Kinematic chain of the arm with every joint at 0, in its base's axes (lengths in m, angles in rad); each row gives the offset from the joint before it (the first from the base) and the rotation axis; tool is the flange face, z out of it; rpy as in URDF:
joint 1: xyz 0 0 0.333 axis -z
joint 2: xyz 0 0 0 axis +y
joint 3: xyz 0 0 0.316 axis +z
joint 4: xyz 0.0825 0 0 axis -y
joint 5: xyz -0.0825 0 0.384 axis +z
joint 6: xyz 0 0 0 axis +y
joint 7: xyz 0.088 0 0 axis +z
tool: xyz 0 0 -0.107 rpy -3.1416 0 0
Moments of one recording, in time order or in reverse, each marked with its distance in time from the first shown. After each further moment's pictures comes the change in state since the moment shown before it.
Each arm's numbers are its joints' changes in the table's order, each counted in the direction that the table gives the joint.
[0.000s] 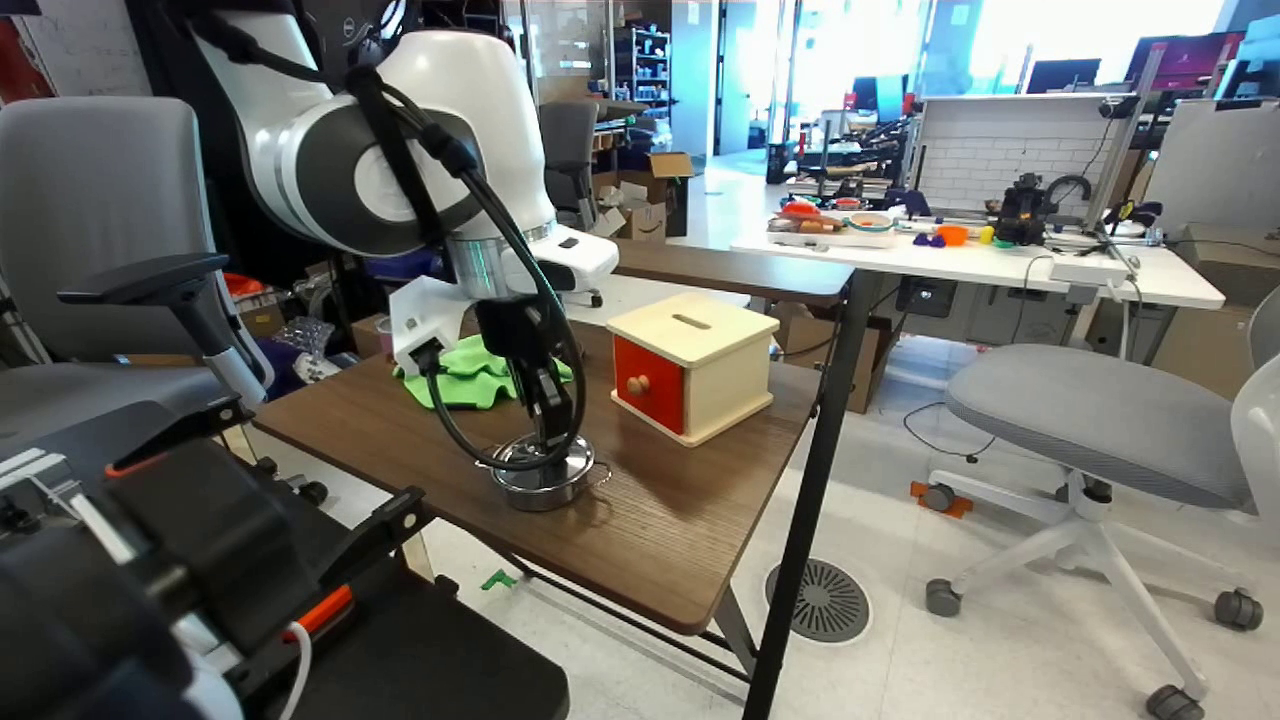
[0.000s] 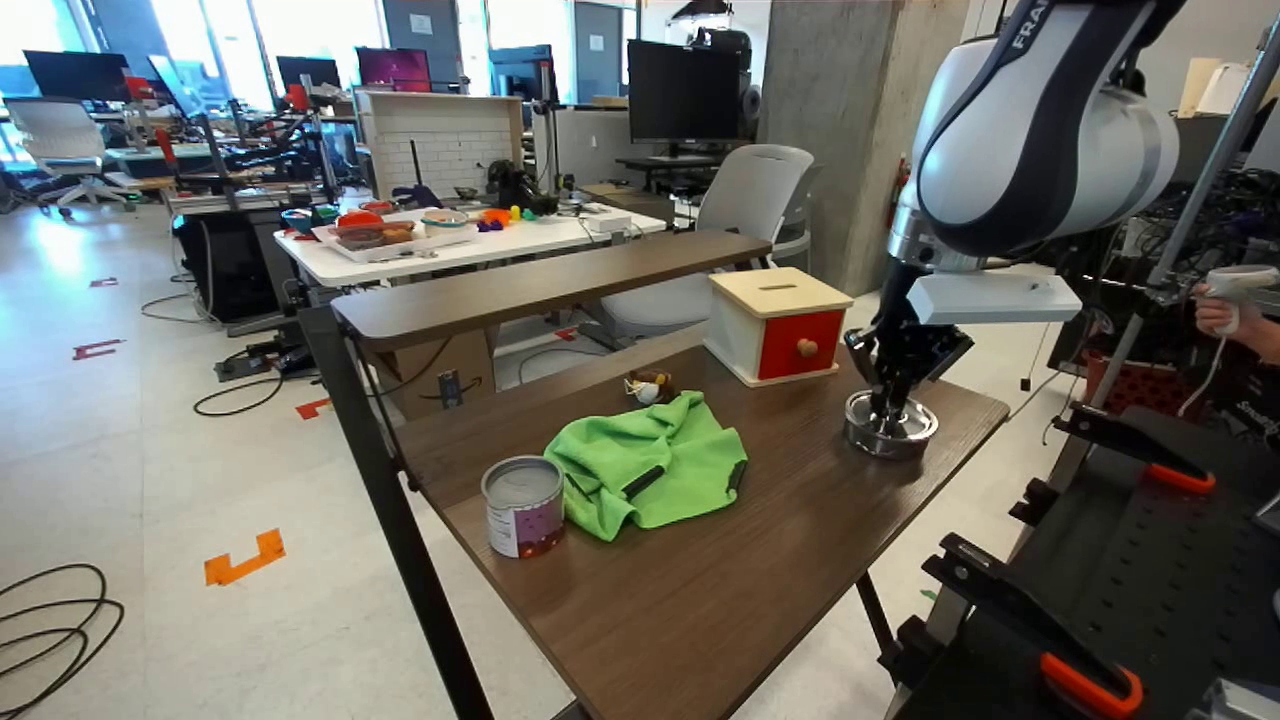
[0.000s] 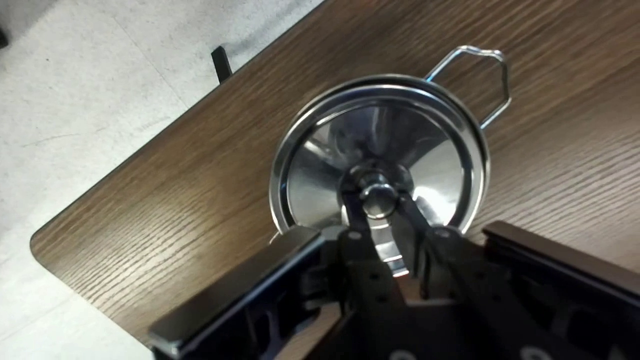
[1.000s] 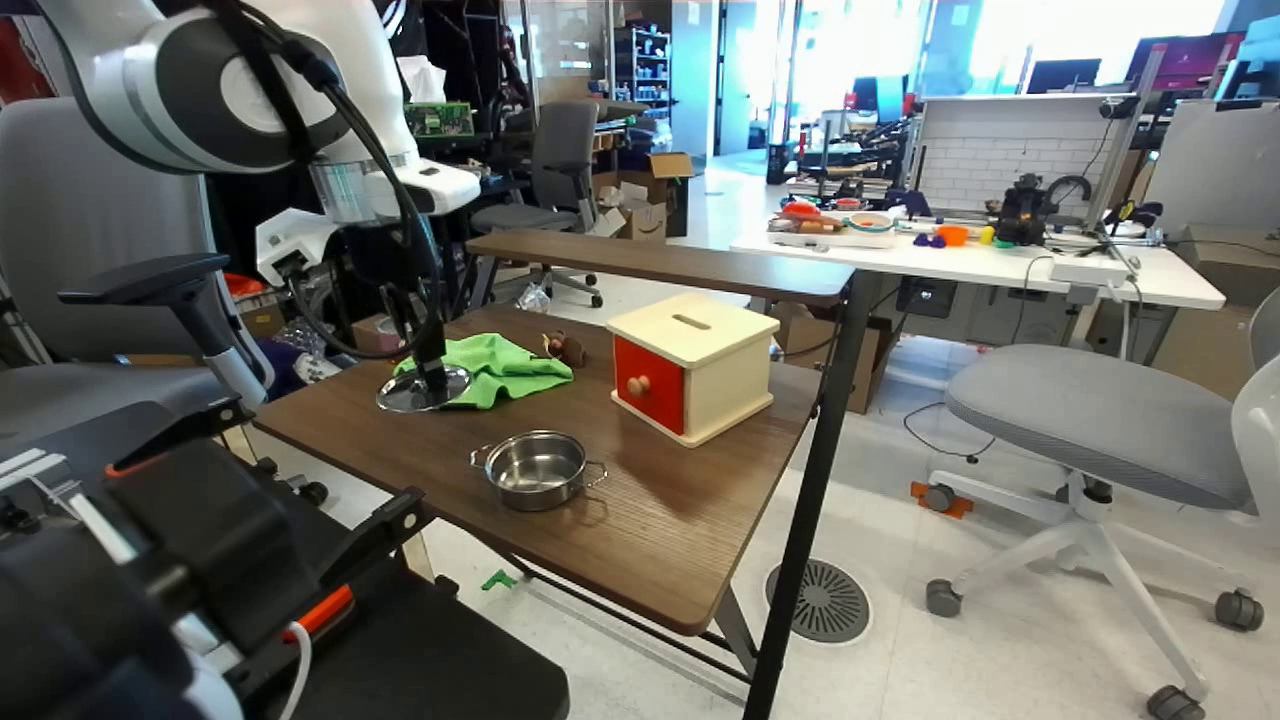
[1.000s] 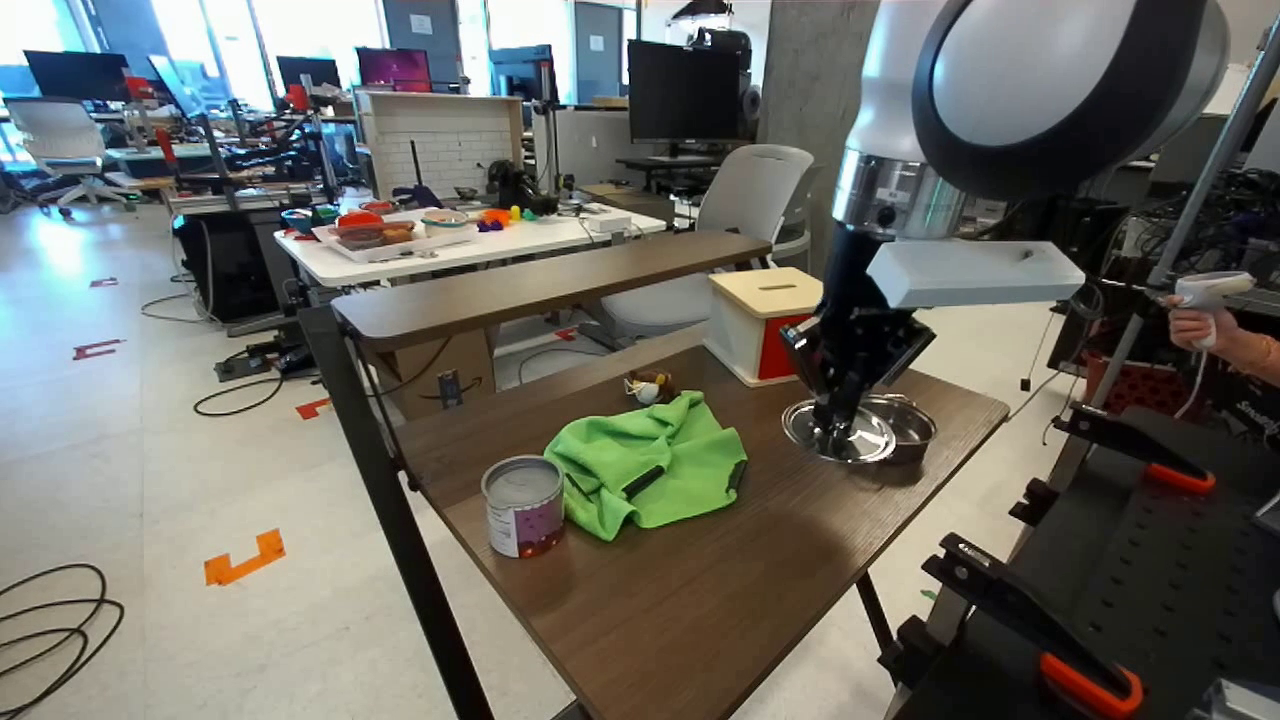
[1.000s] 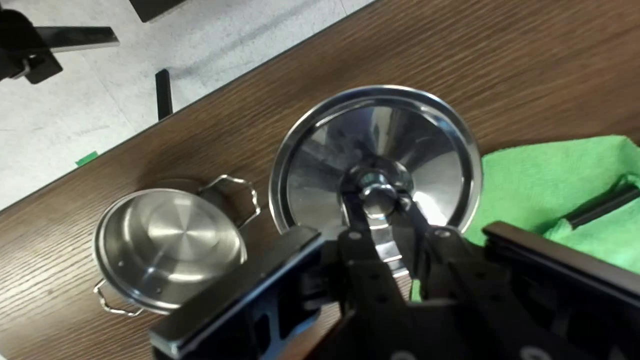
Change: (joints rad) arm -0.262 -0.181 0.010 -0.132 -0.001 0.055 -0.109
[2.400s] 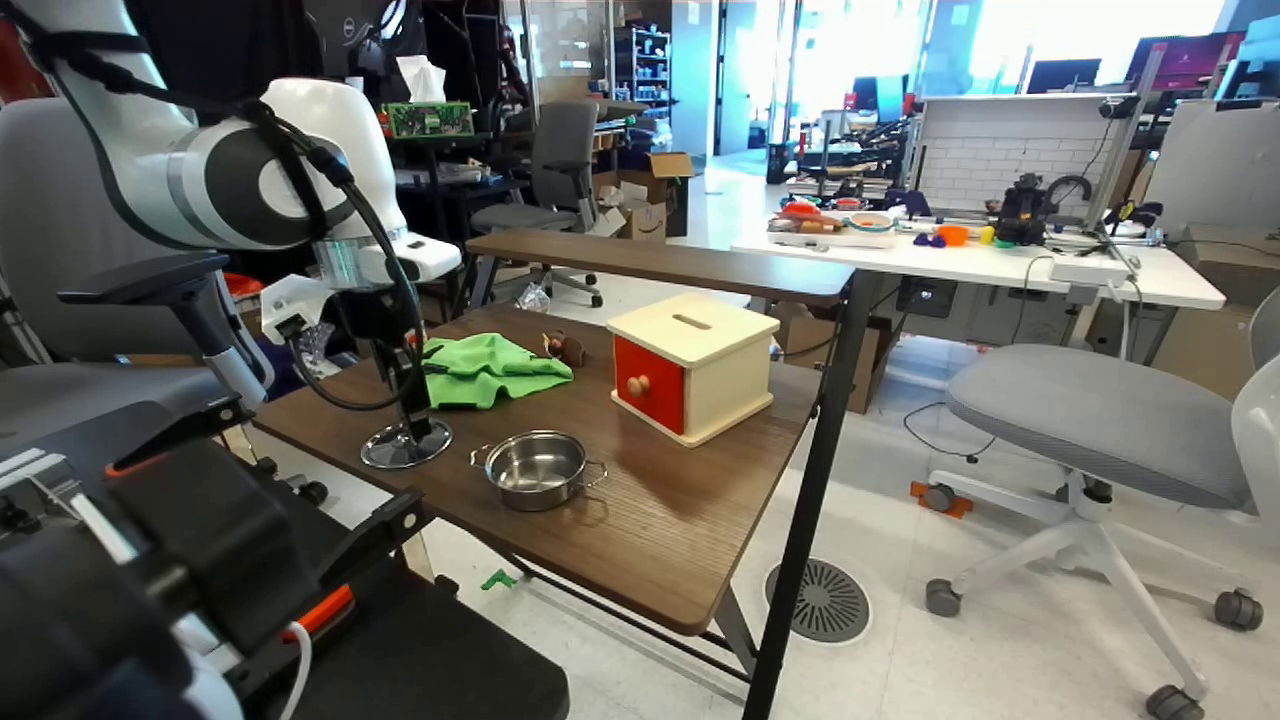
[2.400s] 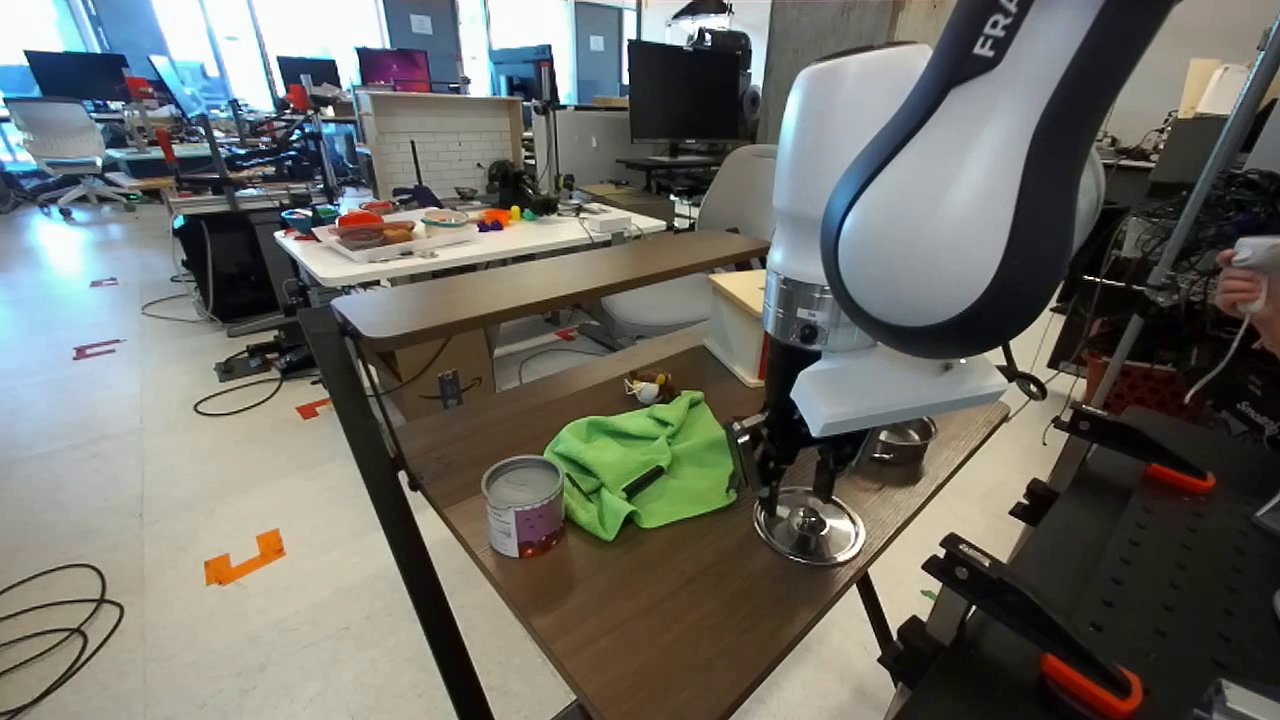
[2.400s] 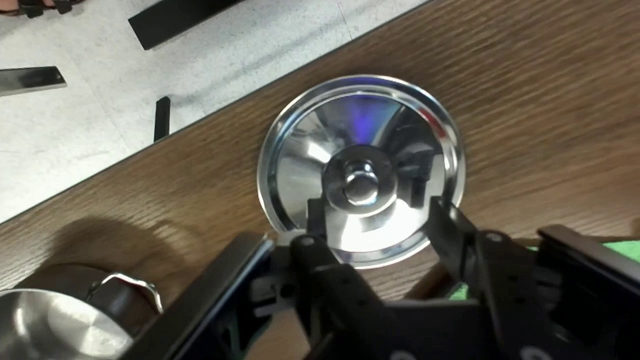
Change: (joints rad) arm -0.120 0.220 -0.012 0.141 0.000 0.007 -0.104
